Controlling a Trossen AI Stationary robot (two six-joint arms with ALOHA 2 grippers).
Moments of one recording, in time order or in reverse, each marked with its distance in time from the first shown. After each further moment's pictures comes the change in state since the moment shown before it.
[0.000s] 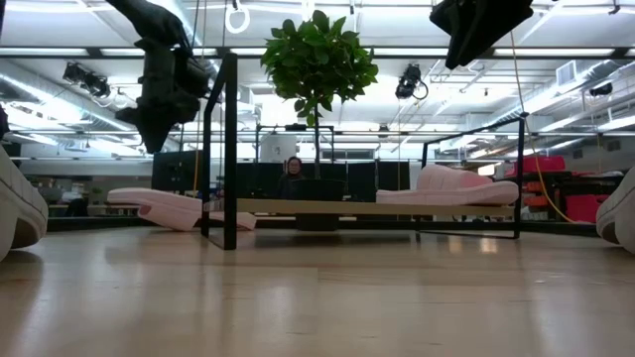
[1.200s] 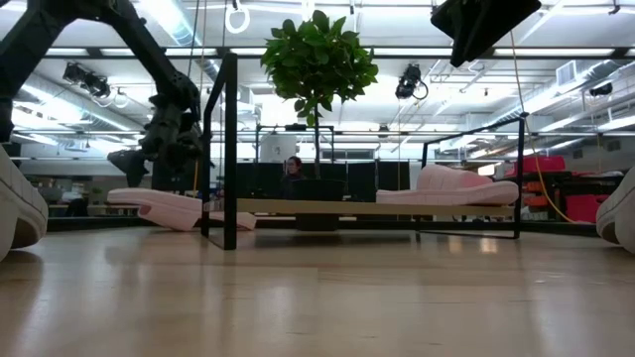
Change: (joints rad) left arm 0.097 0.348 -0.001 -0.102 0.201 -0.041; right arm 0.000 0.000 0.000 0.000 -0.075 0.026
